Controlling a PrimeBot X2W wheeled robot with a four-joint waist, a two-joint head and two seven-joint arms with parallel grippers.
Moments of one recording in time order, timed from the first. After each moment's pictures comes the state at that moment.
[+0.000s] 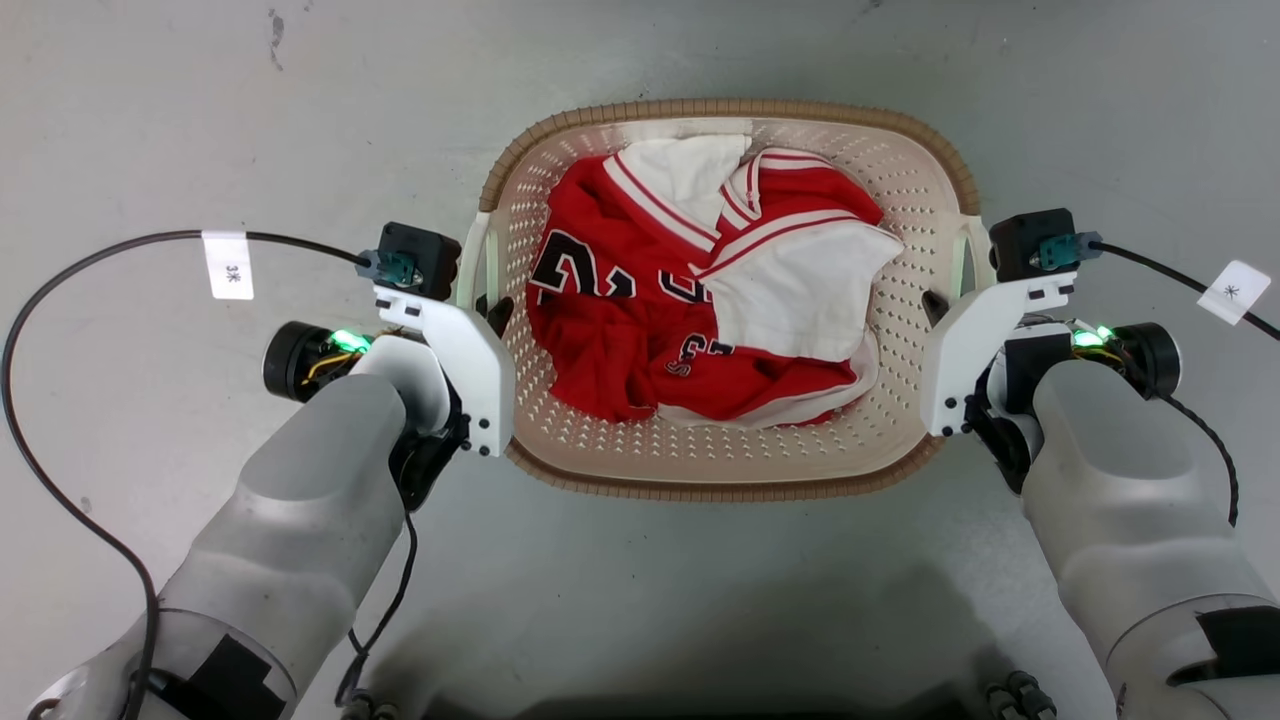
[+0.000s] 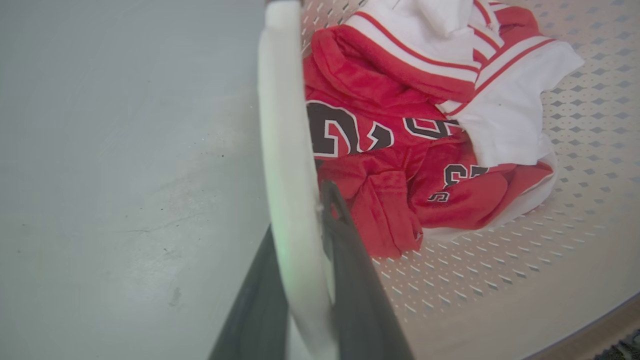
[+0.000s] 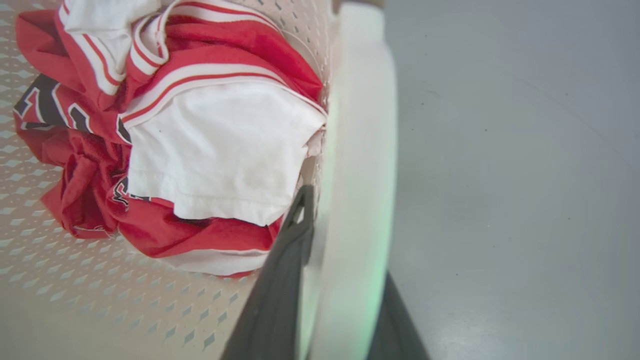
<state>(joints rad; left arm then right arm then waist) -0.93 0.25 -0.88 1.00 -0.84 -0.13 0.01 -0.94 -0.04 0.00 1.26 -0.01 0.13 0.01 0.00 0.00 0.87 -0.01</state>
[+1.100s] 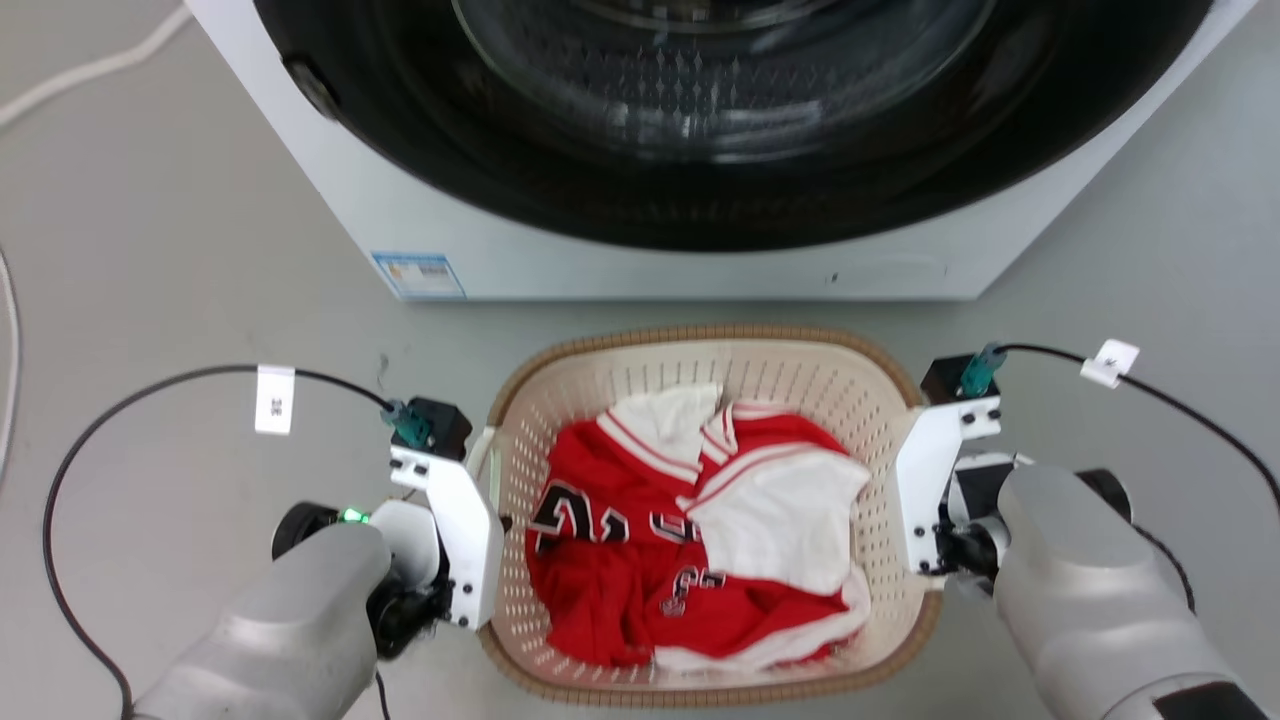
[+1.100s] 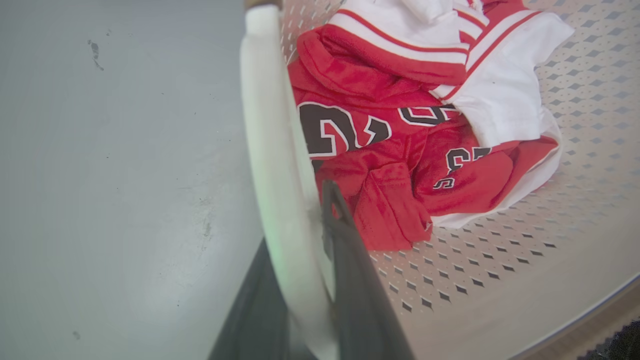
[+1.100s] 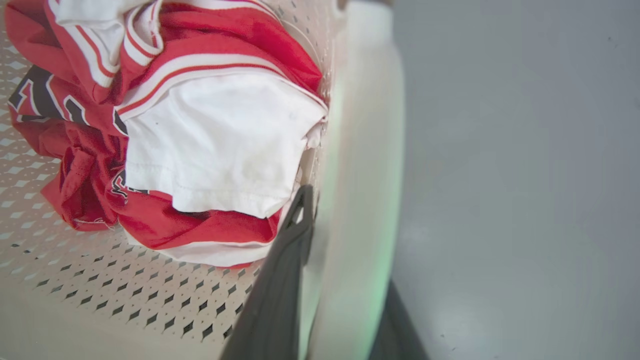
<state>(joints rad) -0.78 0.38 -1.19 0.86 -1.17 -0.13 0.20 -0.82 -0.03 0.15 1.29 0.14 0.13 0.40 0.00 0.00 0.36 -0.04</state>
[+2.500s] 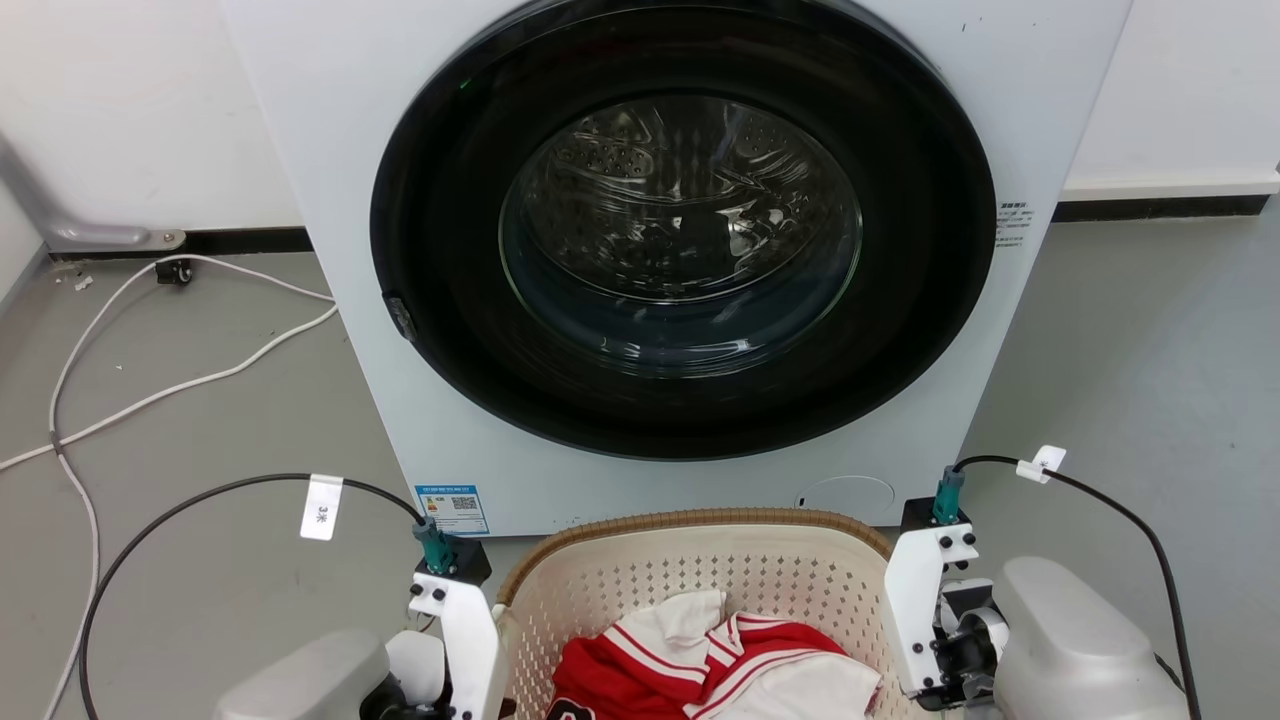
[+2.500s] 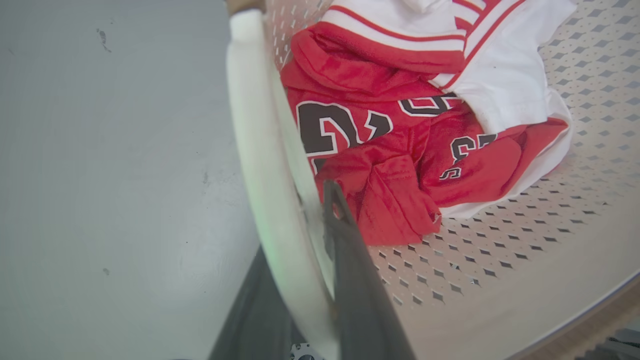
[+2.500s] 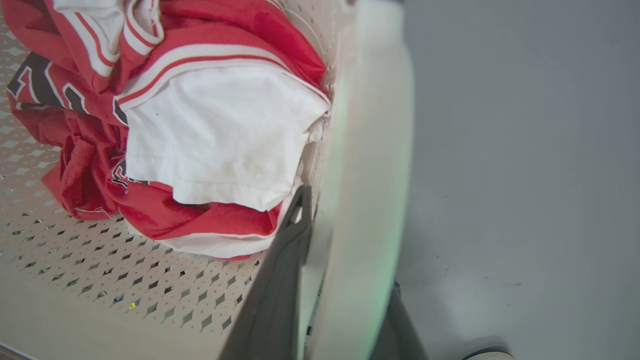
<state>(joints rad) -0.63 0.45 -1.28 0.72 -1.31 -0.12 0.49 -0.65 -0.08 0.46 1.19 0.49 0.13 0.79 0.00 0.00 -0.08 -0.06</state>
